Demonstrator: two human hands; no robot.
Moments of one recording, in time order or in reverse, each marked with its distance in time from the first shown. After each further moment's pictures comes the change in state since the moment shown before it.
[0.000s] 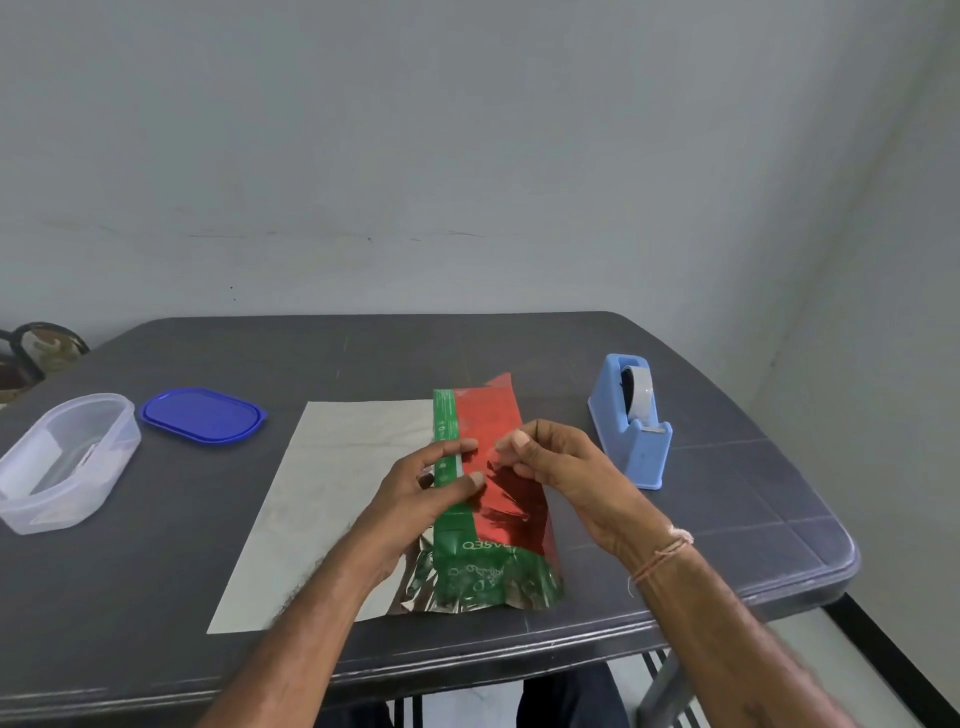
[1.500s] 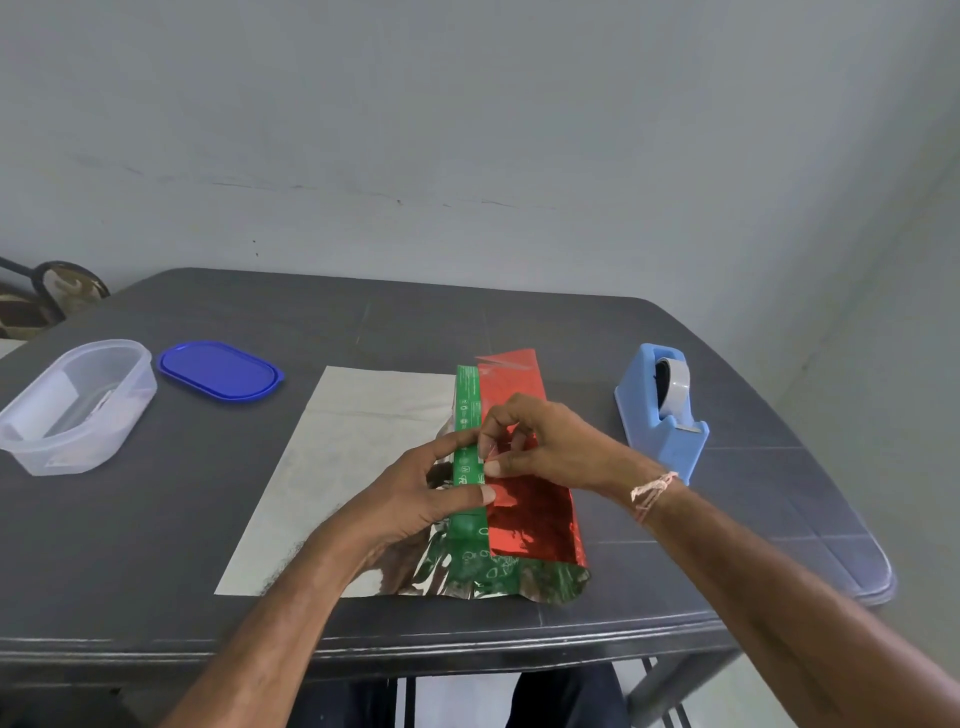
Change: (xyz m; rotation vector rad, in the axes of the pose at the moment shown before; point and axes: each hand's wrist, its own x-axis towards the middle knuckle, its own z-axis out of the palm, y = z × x) left_hand -0.003 -0.013 -0.022 0.080 -0.088 -0.078; right_hand 0.044 -0.022 0.014 -0.732 -0.352 -0.199
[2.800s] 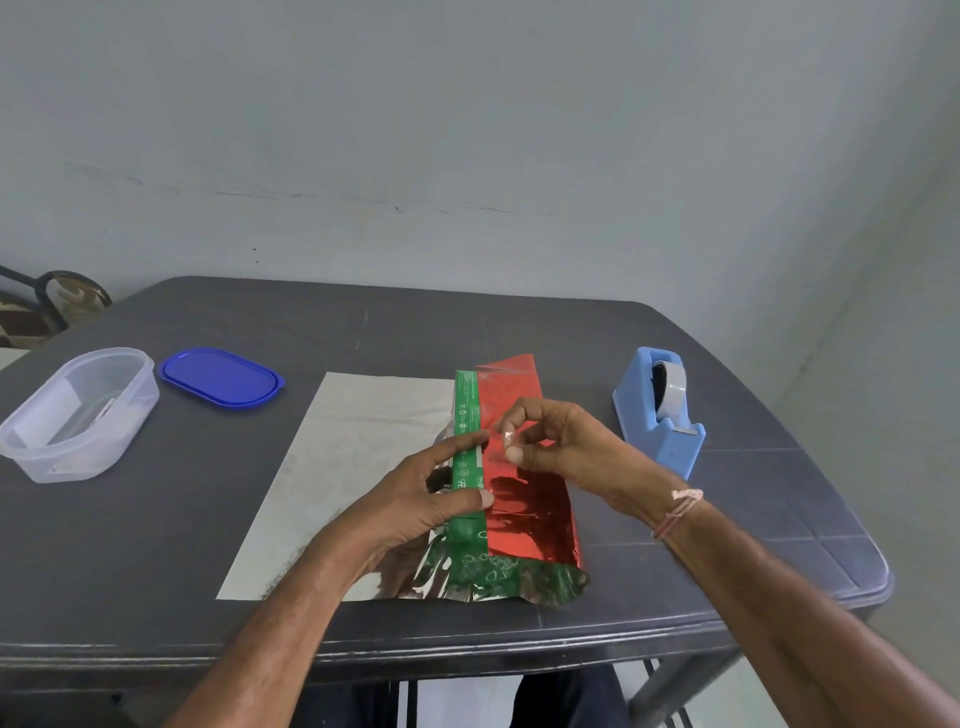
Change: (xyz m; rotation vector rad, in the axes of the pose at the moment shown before) left_hand -0.002 0.004 0.000 0.004 -0.026 -0.020; right_hand -0.018 0.016 -0.001 0.481 0.034 0.019
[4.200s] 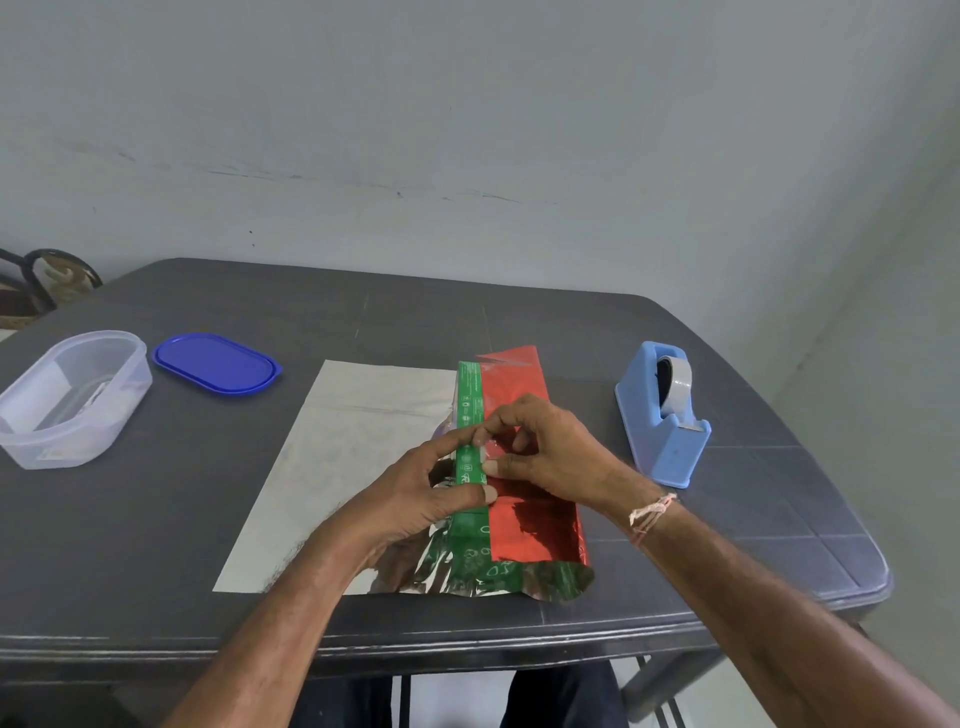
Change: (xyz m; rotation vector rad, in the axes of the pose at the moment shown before) left_hand 0.004 -0.008 -0.004 0.029 0.017 0.020; right_hand 0.014 0.002 0.022 -0.535 0.131 0.001
